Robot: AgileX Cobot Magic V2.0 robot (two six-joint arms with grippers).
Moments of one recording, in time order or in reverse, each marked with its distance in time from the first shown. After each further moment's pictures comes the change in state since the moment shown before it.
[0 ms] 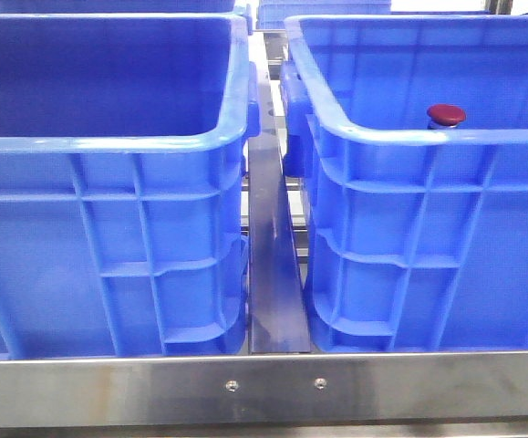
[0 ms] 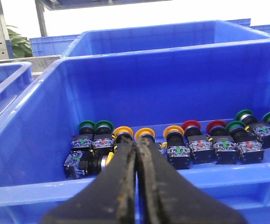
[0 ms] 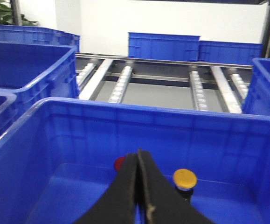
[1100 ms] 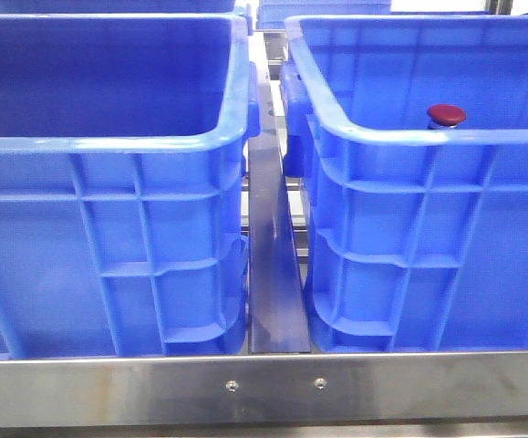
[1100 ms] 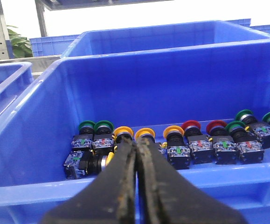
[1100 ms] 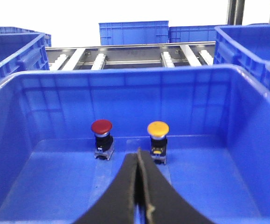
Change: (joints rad) left arm 0.000 0.000 0.000 0.000 0.000 0.000; right arm 0.002 -0.368 0.266 -1.659 -0.059 1.746
